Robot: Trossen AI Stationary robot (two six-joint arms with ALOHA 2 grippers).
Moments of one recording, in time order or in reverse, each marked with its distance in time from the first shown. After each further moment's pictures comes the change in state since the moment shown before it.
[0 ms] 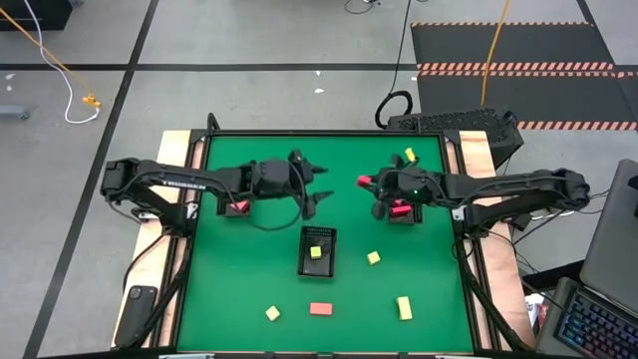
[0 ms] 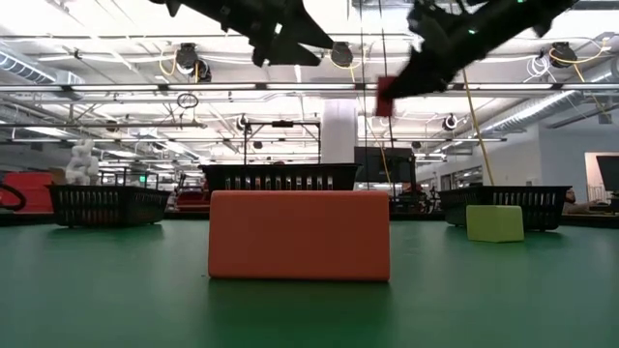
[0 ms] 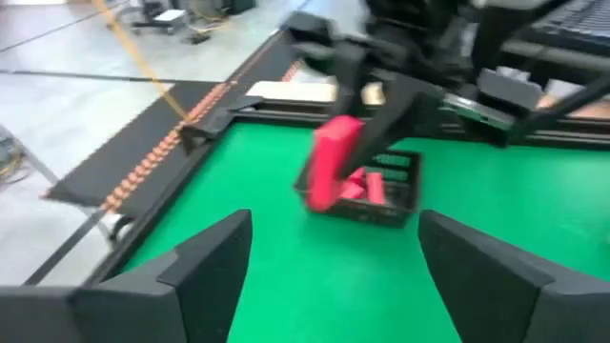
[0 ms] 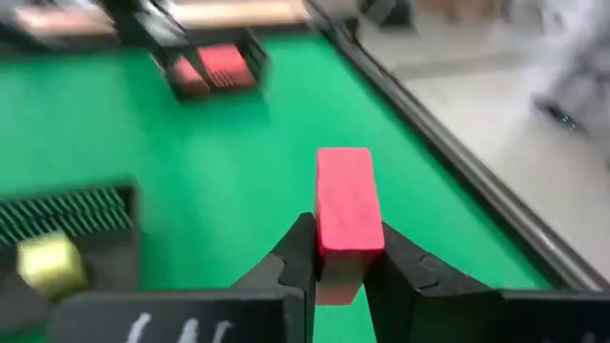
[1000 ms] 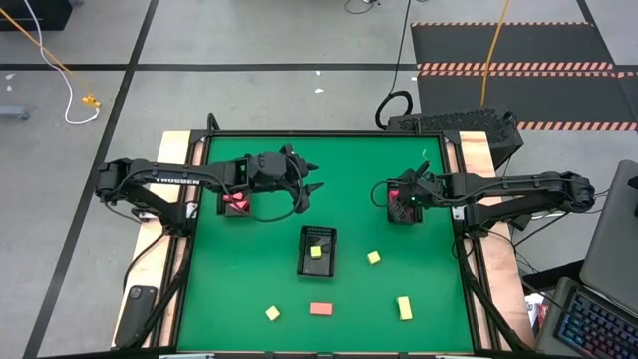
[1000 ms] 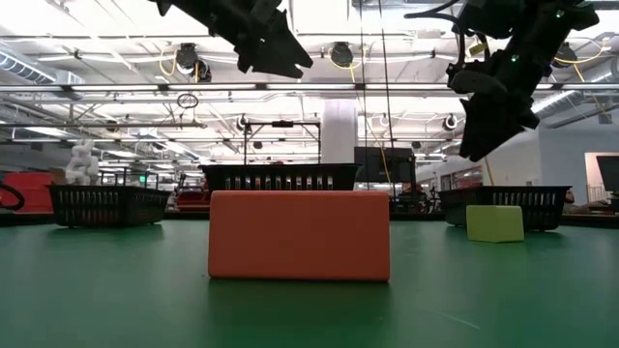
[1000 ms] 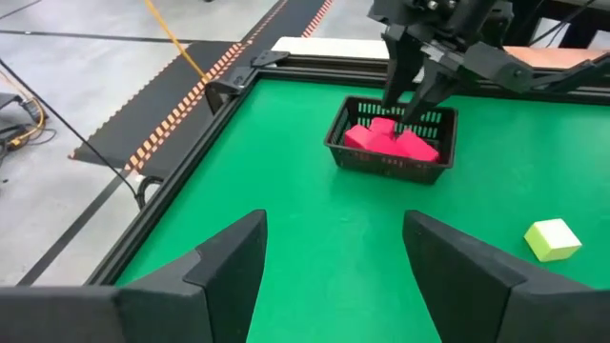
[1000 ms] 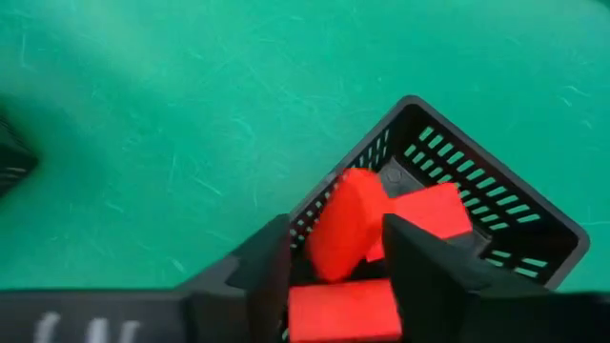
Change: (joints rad) left arm 0.053 -0.049 -0.001 -0.159 -0.006 0.003; right arm -0.020 -0.064 -0.001 -0.658 -0.018 0.635
